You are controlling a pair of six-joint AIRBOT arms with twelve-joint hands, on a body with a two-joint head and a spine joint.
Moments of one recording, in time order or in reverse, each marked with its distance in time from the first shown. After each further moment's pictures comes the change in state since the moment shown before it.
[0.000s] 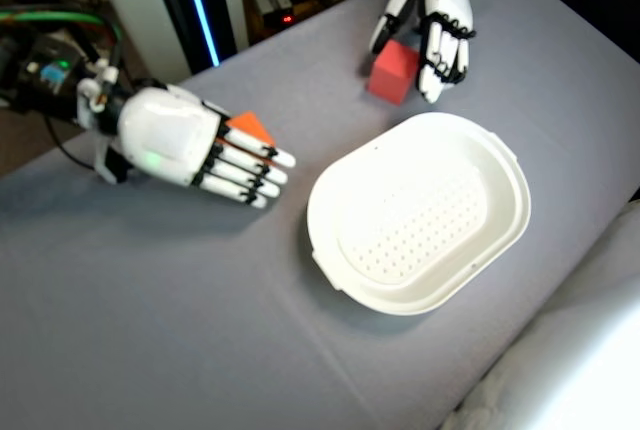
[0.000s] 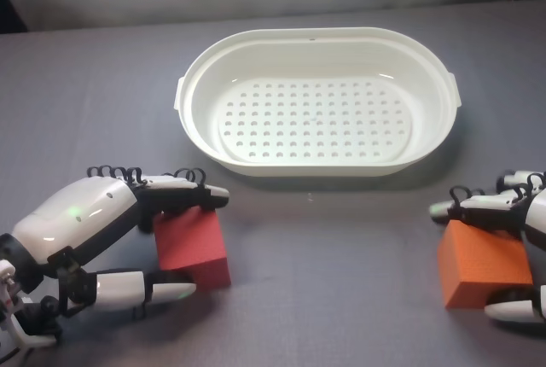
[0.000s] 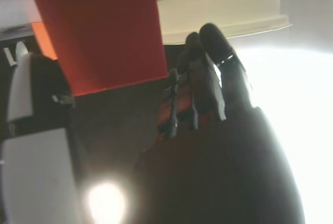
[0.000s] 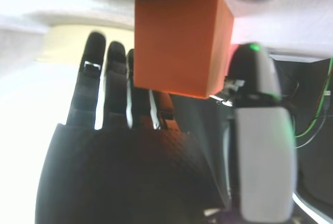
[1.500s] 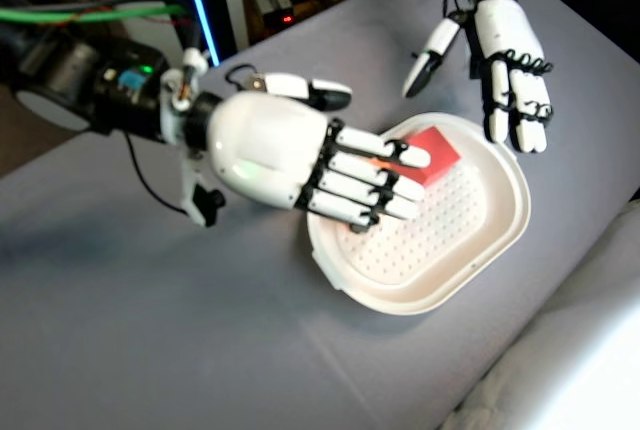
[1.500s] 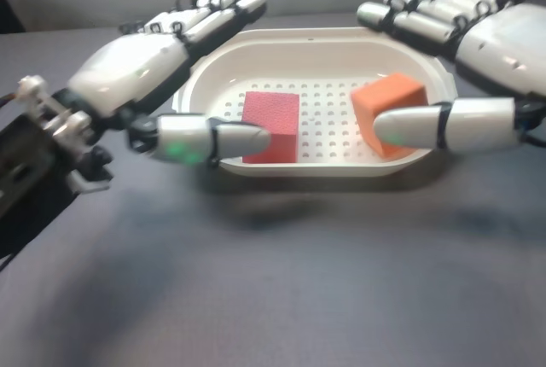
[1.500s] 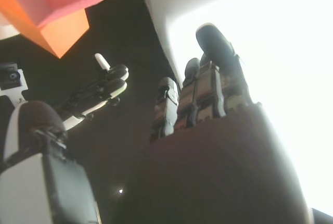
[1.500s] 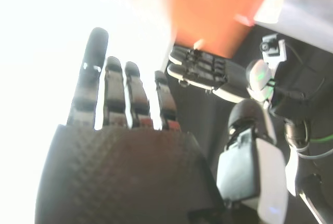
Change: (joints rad) left arm -0.372 -0.067 0.171 -0.014 0.201 0.140; right arm 0.433 -0.046 0.114 0.012 -0.111 -0.184
